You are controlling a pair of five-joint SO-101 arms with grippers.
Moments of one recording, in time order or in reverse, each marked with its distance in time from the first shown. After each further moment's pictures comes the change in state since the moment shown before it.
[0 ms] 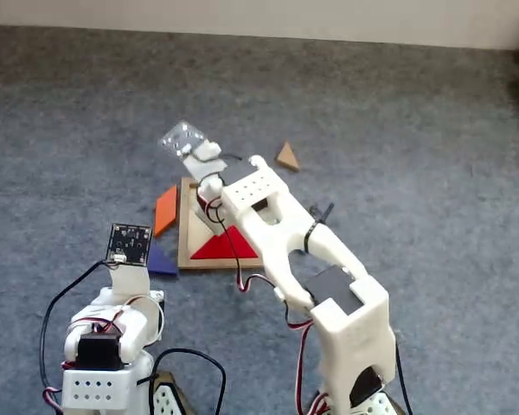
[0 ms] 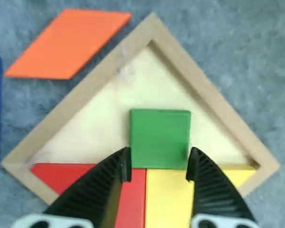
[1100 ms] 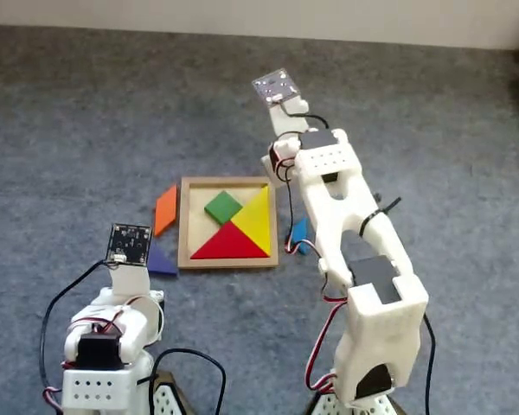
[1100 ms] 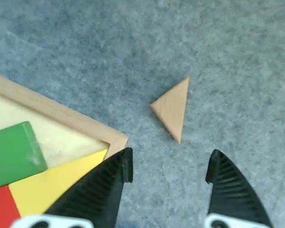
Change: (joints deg) left arm 0.0 0.0 0.0 0.0 0.0; right arm 19.1 -1.9 -0.4 -5.8 -1.6
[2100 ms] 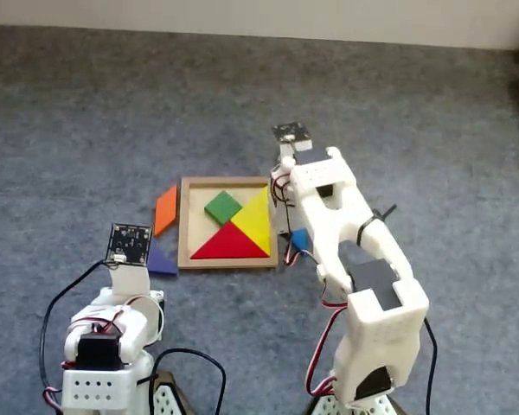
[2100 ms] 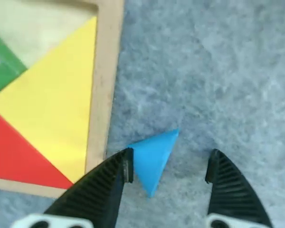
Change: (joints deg) left arm 0.0 0.0 0.0 0.0 0.0; right arm -1.7 -1.9 11.7 15.4 -16.1
